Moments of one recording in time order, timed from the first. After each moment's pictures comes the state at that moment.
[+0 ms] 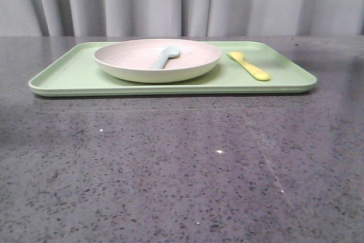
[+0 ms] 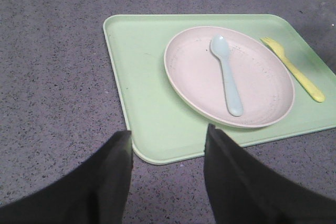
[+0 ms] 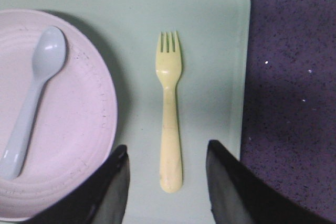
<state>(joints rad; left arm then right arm) -0.28 0.83 -0.80 -0.19 0.53 -0.10 0.35 1.86 -2.01 0.02 1.25 0.28</state>
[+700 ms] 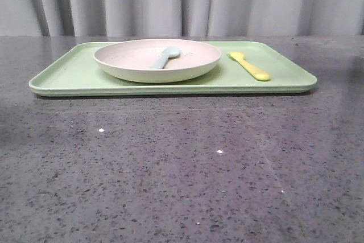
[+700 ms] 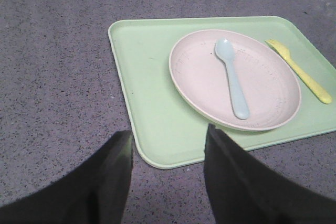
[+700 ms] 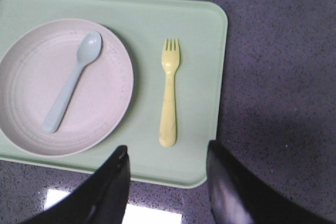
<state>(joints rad) -0.28 0.83 -0.79 -0.17 0.52 -0.10 0.35 1.53 -1.83 0.02 1.24 0.24</state>
